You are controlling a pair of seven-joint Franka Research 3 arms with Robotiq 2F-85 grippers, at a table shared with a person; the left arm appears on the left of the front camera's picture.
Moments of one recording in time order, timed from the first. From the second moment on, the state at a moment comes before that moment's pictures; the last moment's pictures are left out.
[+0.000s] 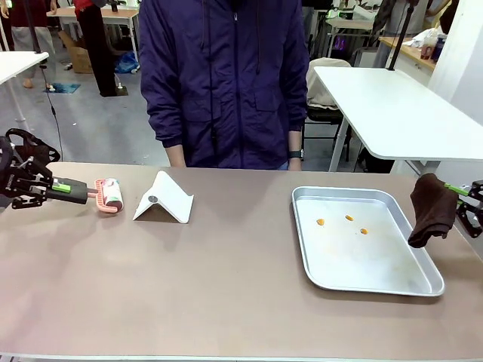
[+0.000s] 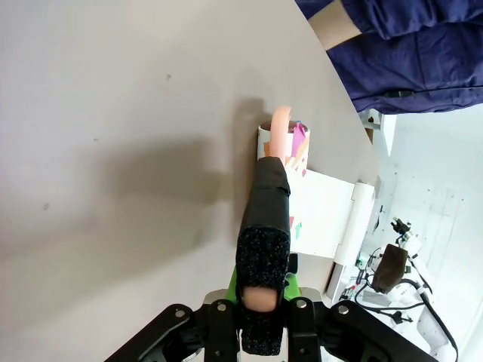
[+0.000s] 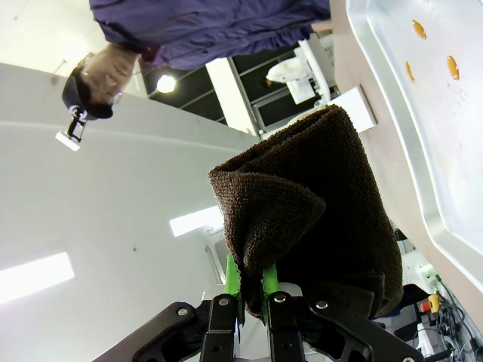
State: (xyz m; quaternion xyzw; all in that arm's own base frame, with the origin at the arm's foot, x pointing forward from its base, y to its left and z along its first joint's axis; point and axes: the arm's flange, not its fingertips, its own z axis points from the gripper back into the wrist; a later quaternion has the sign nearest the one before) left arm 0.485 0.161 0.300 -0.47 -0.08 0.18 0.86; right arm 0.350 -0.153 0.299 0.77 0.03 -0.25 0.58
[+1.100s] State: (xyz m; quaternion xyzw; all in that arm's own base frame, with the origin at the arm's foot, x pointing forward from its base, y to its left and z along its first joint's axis) left arm 0.308 0.190 0.369 -0.68 -0.07 -0.07 0.73; right arm 0.350 -0.153 0.299 0.77 0.03 -0.25 0.58
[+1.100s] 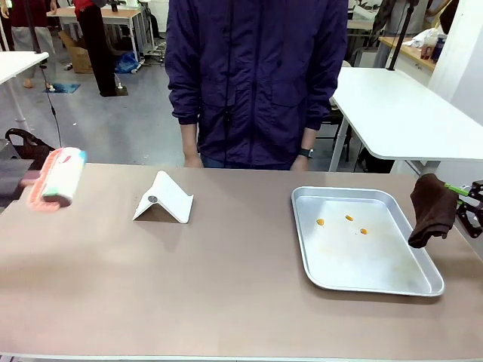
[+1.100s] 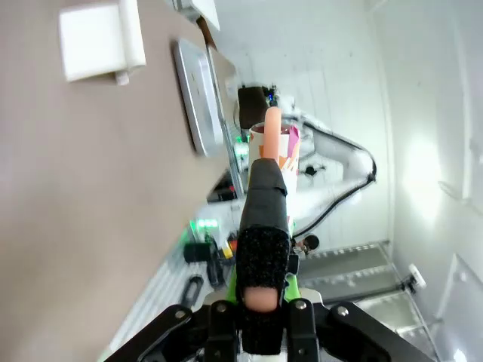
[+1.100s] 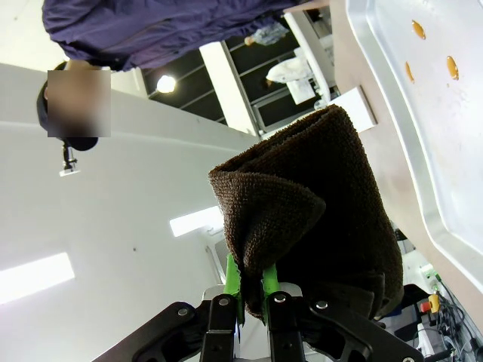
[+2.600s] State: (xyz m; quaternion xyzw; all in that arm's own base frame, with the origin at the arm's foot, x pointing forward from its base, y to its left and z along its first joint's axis) left arm 0.237 0.202 0.336 -0.68 -0.07 -0.08 0.72; right arm 0.350 -0.153 0.299 0.77 0.03 -0.25 0.58
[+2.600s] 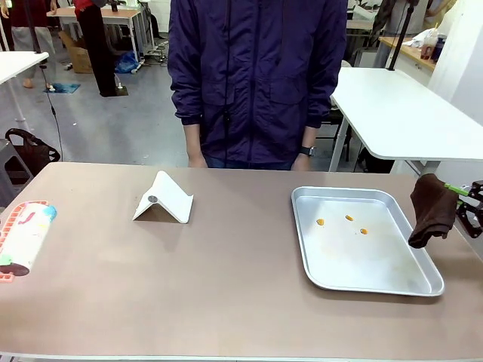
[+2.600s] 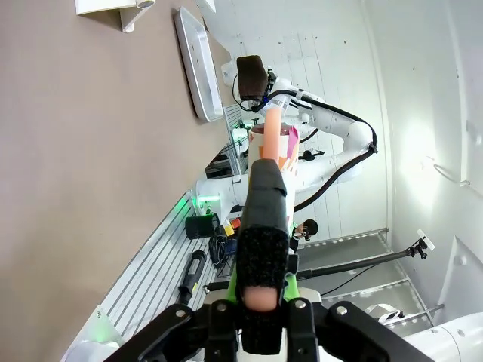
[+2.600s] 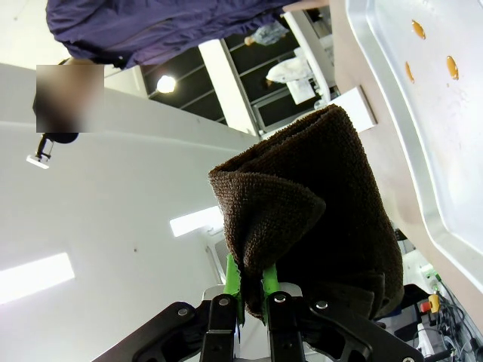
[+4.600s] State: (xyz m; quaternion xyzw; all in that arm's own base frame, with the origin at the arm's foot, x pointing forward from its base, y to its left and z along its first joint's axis) left arm 0.237 0.203 0.335 -0.68 -0.07 -0.08 0.72; right arm 0.463 -0.055 0.367 0.23 -0.09 -0.21 0.94
